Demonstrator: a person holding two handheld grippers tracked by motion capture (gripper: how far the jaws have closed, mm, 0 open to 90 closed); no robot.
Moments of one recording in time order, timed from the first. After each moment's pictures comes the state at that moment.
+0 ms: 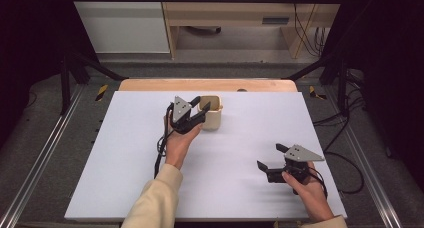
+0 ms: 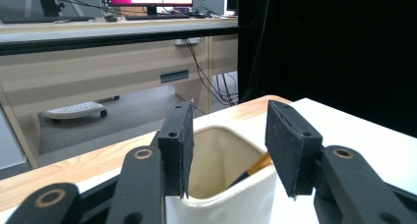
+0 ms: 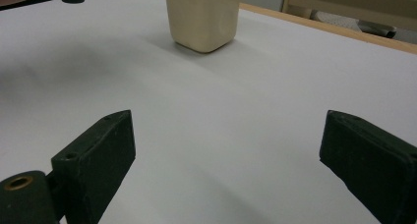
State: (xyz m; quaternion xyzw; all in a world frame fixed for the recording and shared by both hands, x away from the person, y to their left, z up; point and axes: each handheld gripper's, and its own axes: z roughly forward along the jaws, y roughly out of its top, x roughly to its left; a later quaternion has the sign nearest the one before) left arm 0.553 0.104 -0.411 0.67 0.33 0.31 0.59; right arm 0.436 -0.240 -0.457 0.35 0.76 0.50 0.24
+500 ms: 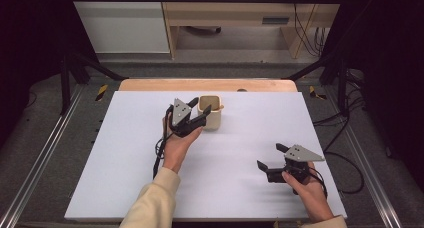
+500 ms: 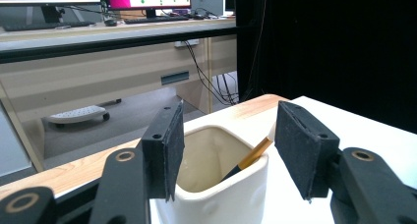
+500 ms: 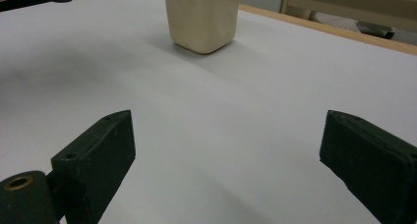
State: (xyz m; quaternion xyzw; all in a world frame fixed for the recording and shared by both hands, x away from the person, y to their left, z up) left arm 0.543 0.104 -0.407 0.67 0.32 0.31 0.59; right arm 0.436 -0.241 -0.457 0.35 0.75 0.50 0.24
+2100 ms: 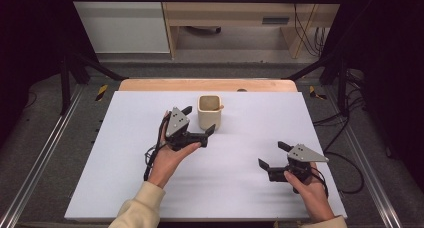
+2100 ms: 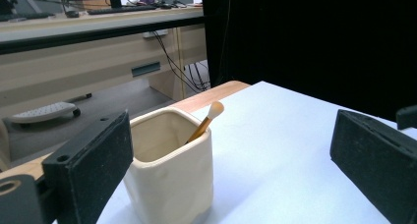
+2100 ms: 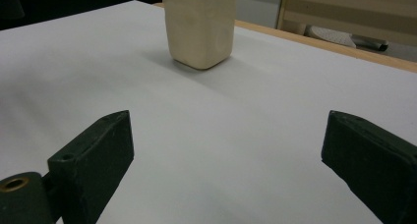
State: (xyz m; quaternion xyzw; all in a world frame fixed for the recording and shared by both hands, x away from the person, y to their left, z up) left arm 0.498 0.114 -0.389 0.71 0.28 0.27 0.58; right arm 0.434 -0.243 -0.450 0.35 0.74 0.52 0.25
